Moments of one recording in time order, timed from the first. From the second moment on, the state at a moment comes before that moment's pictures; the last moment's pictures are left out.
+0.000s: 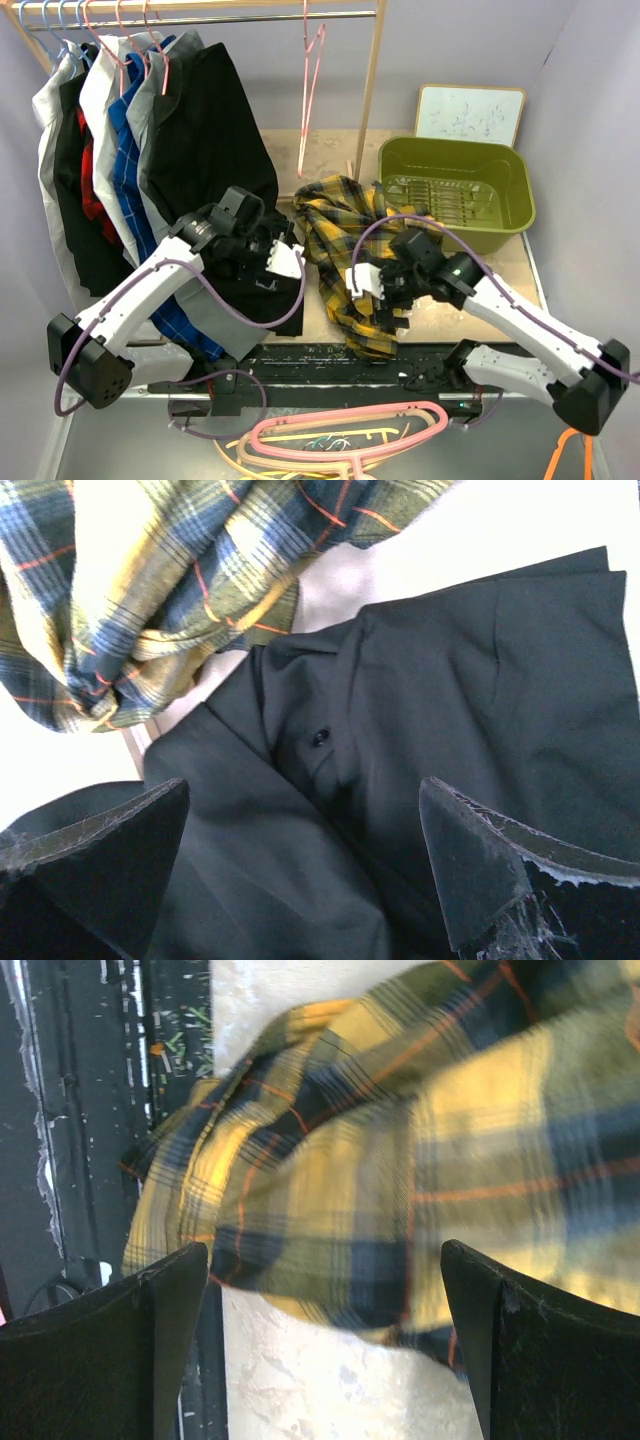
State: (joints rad) left arm -0.57 1.24 1.14 -0.91 0.39 1.27; right arm 0.73 0.98 0.88 -0.91 -0.36 -0.79
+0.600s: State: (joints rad) left arm -0.57 1.19 1.03 -0.76 0.33 1.21; right arm 0.83 1.07 0.70 -0.44 -0.02 -0.72
